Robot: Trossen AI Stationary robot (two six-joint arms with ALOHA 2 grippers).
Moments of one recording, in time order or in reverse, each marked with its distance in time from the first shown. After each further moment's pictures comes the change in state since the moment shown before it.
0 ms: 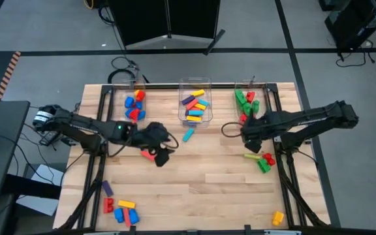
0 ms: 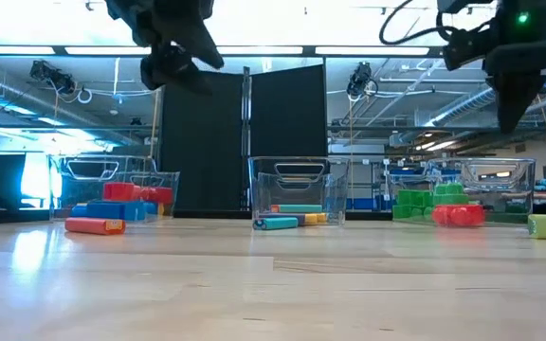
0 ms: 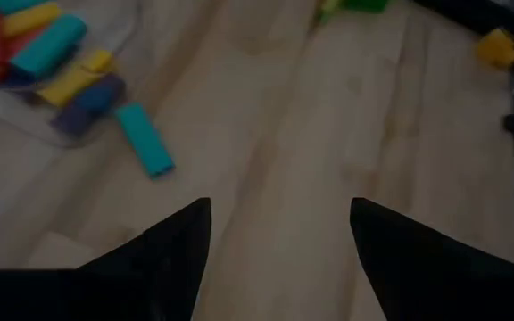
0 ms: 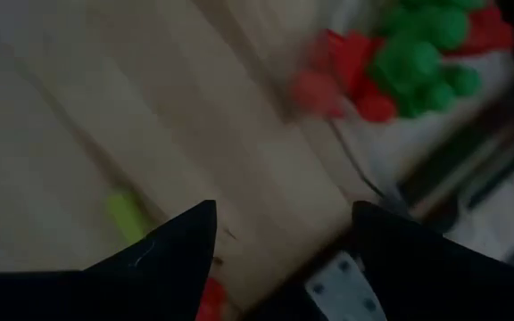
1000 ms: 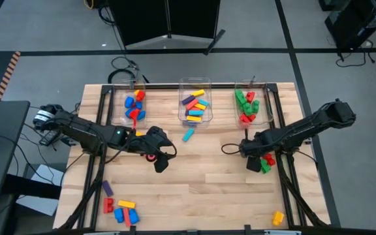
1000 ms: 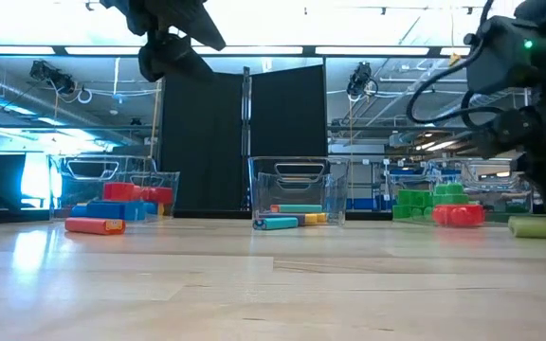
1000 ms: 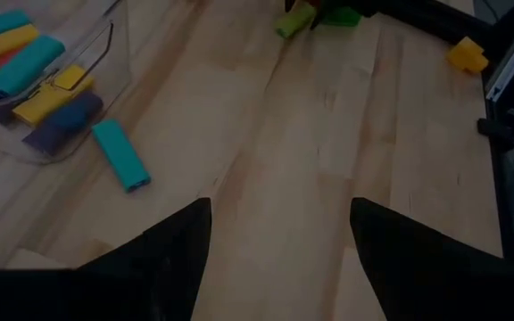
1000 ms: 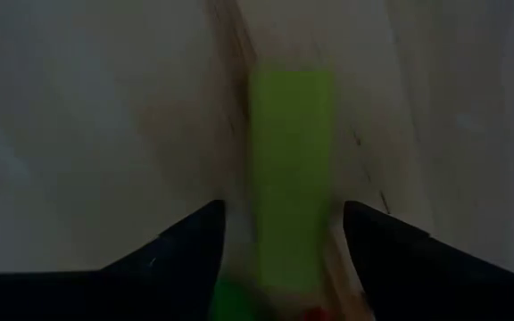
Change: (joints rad) left arm -0.078 0.002 -0.008 0.061 -0.056 -0.007; right arm 0.103 0.033 -0.468 0.587 -0.322 -0.124
